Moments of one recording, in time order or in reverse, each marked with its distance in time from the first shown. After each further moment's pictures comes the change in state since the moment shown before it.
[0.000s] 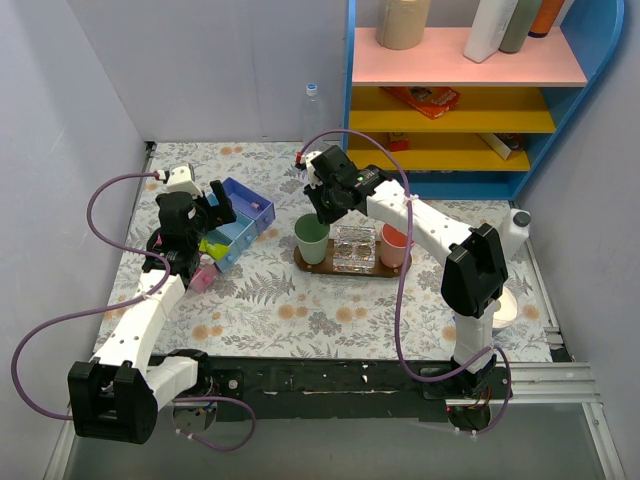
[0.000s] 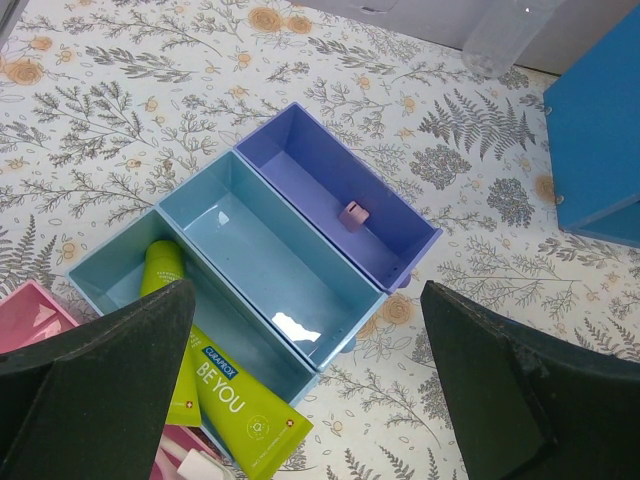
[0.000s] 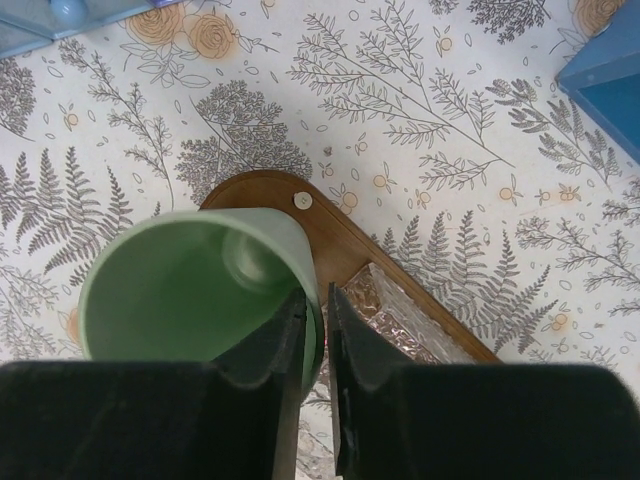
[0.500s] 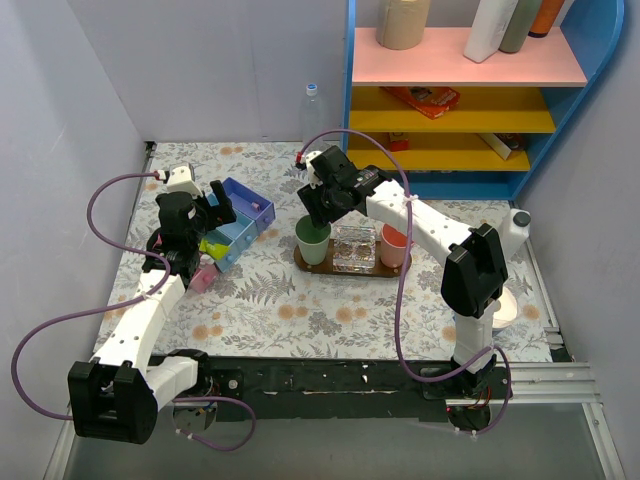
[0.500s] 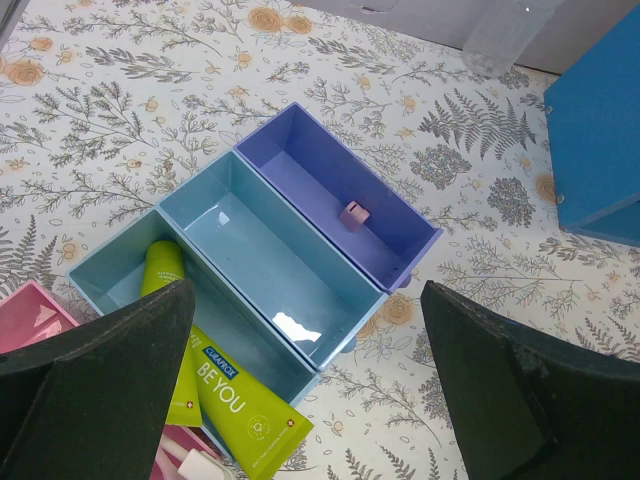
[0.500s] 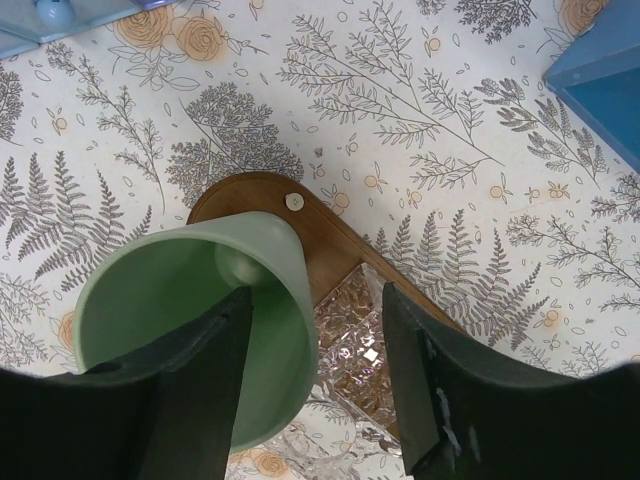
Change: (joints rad) left arm -0.001 0.000 0.000 0.000 0.000 0.002; right arm 0.000 0.000 0.000 0.000 0.026 0.000
